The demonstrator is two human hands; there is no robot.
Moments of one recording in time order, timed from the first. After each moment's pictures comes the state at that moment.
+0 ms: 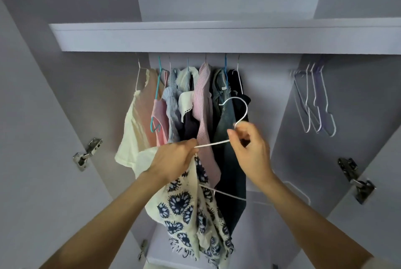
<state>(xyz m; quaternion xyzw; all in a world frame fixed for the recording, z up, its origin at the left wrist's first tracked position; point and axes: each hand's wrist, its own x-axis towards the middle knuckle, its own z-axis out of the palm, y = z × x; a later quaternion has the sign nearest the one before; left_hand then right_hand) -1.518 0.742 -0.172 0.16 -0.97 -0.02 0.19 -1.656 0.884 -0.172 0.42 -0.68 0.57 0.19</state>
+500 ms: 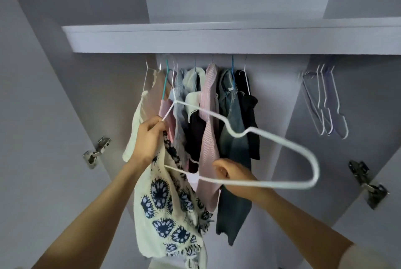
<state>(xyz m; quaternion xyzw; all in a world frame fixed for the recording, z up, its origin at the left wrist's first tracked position) -1.501 0.702 -0.145 0.27 -0.69 -0.51 0.42 -1.662 0.872 -0.241 0.57 -0.76 0.30 -0.12</state>
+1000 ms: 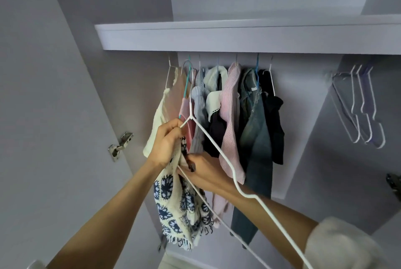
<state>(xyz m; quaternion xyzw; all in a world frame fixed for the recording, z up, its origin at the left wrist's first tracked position) -1.483 0.703 -0.149 0.18 -0.71 -0.55 0.40 -1.572 0.785 -0.208 0.61 -0.74 0.29 -0.09</state>
